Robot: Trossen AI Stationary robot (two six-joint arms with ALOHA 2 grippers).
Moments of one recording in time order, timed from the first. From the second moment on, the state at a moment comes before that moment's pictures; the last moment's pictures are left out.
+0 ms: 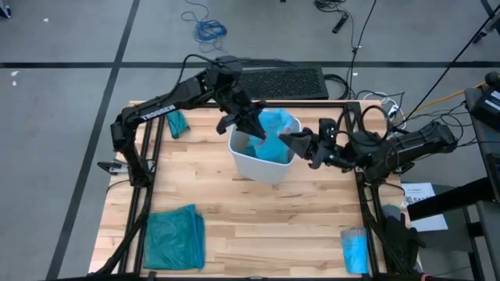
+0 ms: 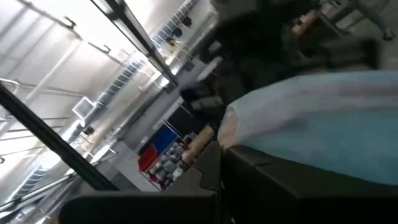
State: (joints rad) left arm 0.37 1.73 1.92 -0.45 1.18 -0.23; right arm 0.26 1.13 1.01 0.41 0.50 0.77
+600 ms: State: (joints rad) left arm 0.34 1.74 1.94 -0.26 1.17 -0.28; right arm 0.27 1.16 1.01 0.42 0.49 0.83
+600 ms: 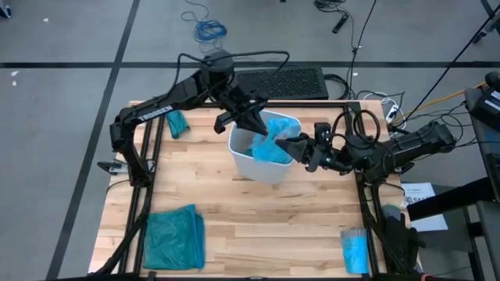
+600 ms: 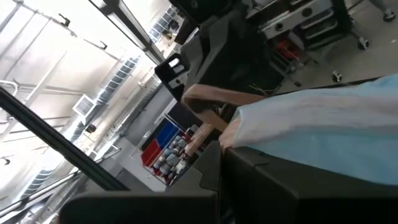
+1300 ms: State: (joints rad) left arm 0.32 1.77 1.94 -0.23 1.17 -0.28; right arm 0.26 1.17 1.01 0.41 0.44 0.86
